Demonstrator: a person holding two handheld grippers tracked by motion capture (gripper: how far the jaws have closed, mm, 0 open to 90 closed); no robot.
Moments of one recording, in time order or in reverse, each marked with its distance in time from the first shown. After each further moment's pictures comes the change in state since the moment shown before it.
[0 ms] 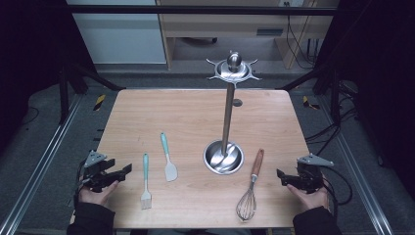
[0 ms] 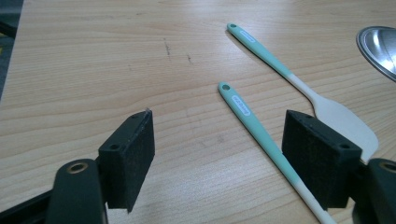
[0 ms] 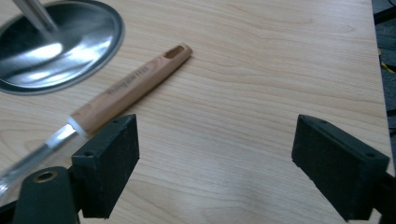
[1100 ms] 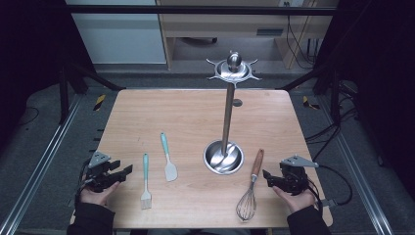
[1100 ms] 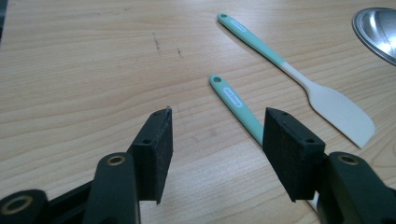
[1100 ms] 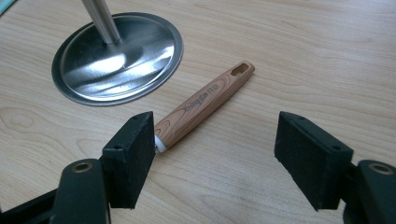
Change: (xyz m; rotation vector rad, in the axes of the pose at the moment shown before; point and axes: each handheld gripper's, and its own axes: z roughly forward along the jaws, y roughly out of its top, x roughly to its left) left arm -0.007 0.000 0.004 0.037 -0.031 0.042; right arm 0.046 0.011 -0.001 -0.009 0.054 -0.020
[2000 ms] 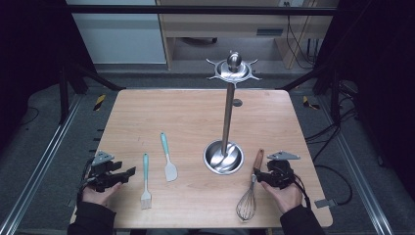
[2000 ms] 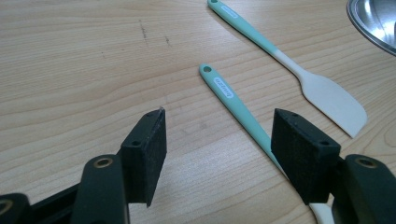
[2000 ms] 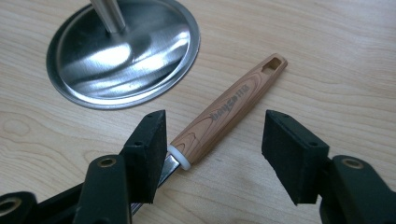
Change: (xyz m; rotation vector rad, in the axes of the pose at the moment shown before) left arm -0.002 0.003 0.004 0.056 -0.020 0.013; right arm 0.022 0.014 0.031 0.104 -0.014 -0.012
